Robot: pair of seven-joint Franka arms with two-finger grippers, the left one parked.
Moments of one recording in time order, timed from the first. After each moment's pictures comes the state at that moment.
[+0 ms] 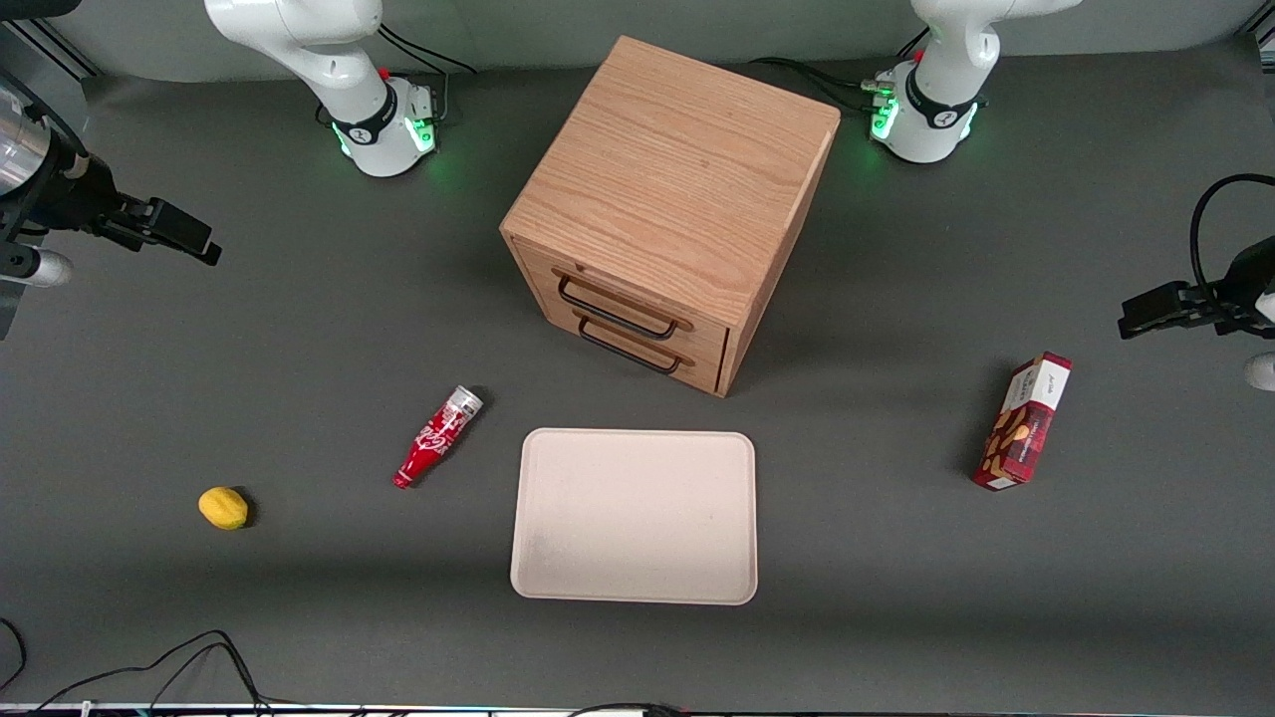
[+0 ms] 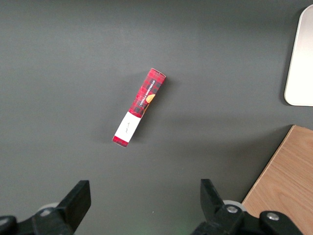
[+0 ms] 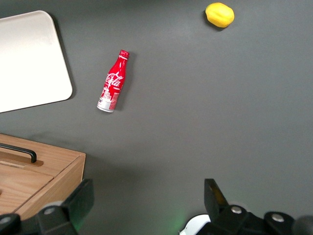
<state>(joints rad) 0.00 -0.08 0.05 -1.63 0.04 1.47 0.29</state>
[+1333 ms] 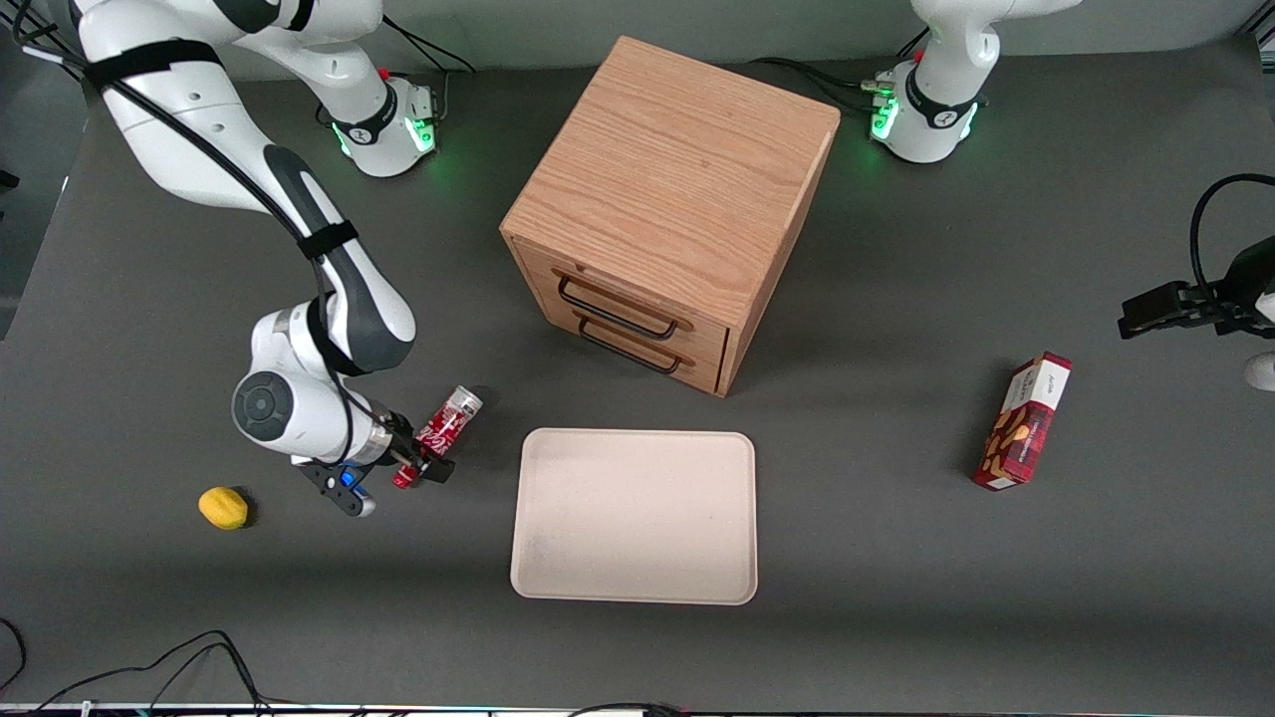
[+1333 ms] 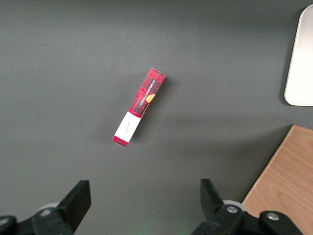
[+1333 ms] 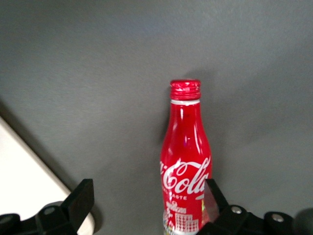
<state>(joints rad) 0.07 0.61 0.18 -1.74 0.02 2.30 0.88</state>
